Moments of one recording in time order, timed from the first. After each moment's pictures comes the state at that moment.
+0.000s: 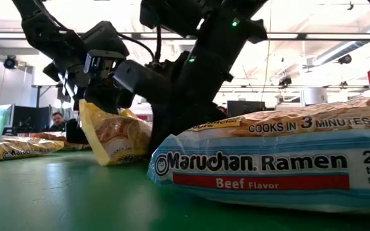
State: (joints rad) left arm 0.07 1.51 0.55 0.13 0.41 -0.85; right arm 0.26 2.18 1.53 -0.42 0.24 0.93
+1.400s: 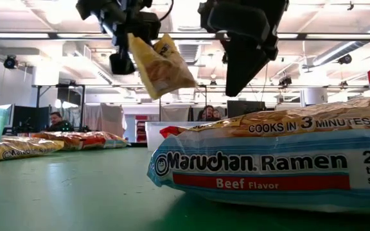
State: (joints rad) left arm 0.19 1.40 1.09 -0.49 0.28 -0.49; right arm 0.31 1.87 1.49 -0.94 0.40 0.70
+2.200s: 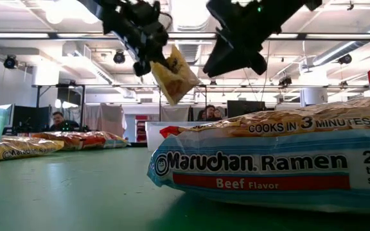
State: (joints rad) left arm 0.54 1.58 1.33 -0.56 0.36 0.02; right arm 0.11 1.51 1.01 -0.19 0.39 0.58
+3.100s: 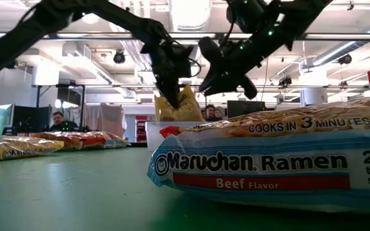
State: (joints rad) left arm 0.62 2.18 2.05 -1.20 0.35 0.62; right arm -0.17 1.56 0.89 0.16 0.33 0.66
